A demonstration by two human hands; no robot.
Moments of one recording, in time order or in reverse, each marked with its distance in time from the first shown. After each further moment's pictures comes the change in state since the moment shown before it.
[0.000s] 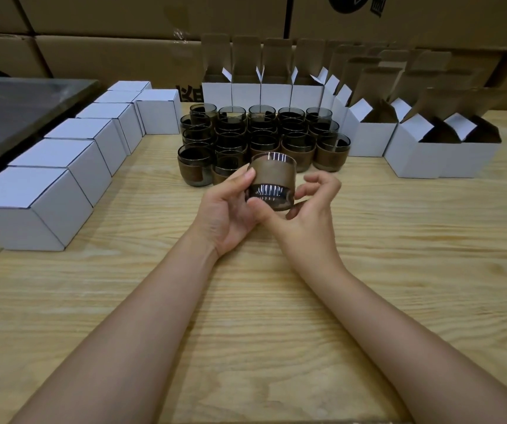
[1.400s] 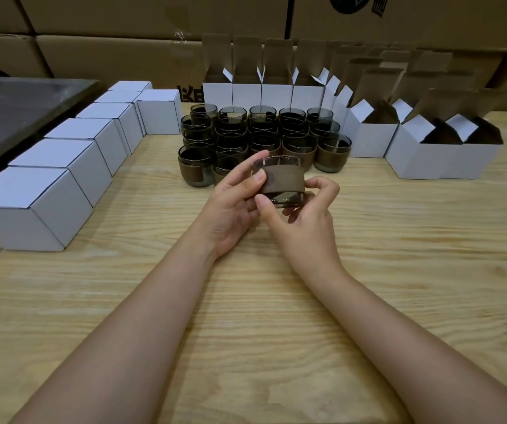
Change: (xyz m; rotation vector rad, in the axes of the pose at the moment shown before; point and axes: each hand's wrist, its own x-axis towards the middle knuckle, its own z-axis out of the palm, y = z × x) left_hand -0.001 0.001 -0.001 0.170 -0.036 0.092; right_hand -0.001 0.005 0.002 -0.034 -0.012 0.009
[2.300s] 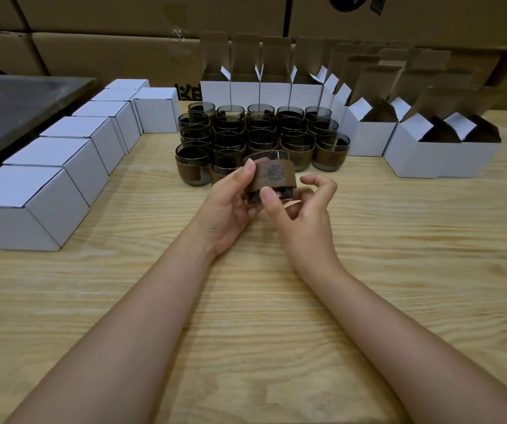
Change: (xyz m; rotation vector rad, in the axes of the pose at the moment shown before) left_hand 0.004 -0.002 -0.001 0.012 0.041 -0.042; right_hand 0.004 0.000 0.000 0.152 -0.027 0.044
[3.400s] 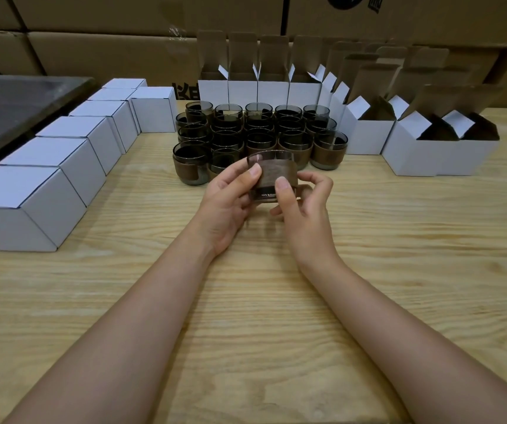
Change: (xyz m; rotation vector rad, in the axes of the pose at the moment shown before) left_hand -0.004 0.002 0.006 0.043 0.056 0.065; right_hand 0.007 0.004 -0.001 0.128 -0.012 0.022
